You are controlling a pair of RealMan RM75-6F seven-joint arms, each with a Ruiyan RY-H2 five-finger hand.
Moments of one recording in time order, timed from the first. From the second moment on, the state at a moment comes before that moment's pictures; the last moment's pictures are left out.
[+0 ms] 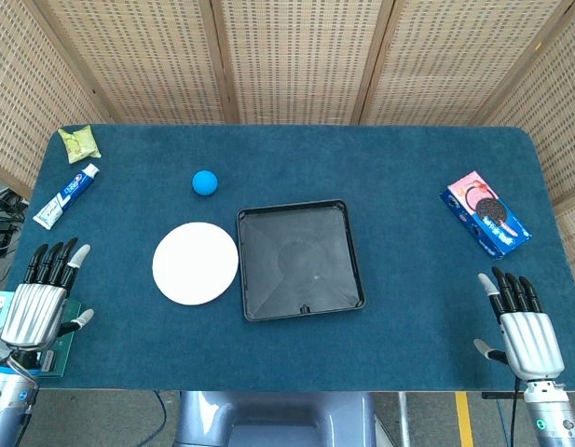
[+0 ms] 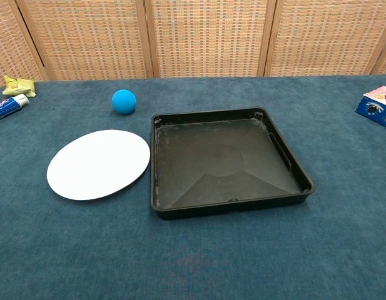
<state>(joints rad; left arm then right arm) -0.17 -1.22 -0.05 -1.65 1.55 1.48 0.31 0.08 -1.18 0.04 -1.59 -1.54 1.48 -0.15</state>
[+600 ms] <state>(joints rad) -0.17 -1.23 -0.06 -1.64 1.55 1.49 0.30 0.08 -1.18 0.04 -1.59 -1.54 1.48 -0.14</state>
